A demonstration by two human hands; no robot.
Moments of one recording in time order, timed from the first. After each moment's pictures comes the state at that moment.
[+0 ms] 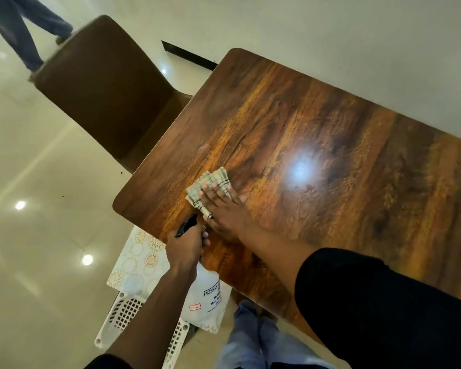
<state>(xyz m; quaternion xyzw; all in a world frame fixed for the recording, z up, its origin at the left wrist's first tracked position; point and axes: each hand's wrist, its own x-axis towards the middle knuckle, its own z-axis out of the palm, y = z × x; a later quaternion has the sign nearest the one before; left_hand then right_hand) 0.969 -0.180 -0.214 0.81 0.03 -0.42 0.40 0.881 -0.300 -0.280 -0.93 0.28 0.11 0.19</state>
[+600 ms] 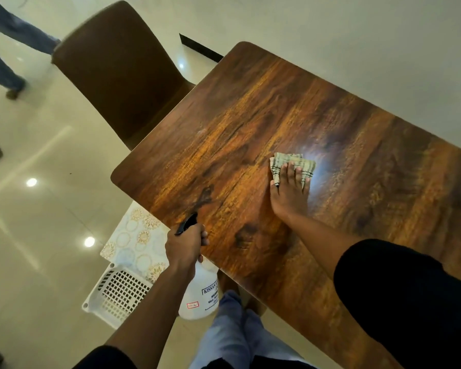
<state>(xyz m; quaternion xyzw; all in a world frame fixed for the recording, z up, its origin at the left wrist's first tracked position) 0.900 -0.142 -0.204 0.81 0.05 -0.40 0.42 0.734 -0.356 -0.280 -0.77 0.59 0.09 0.22</state>
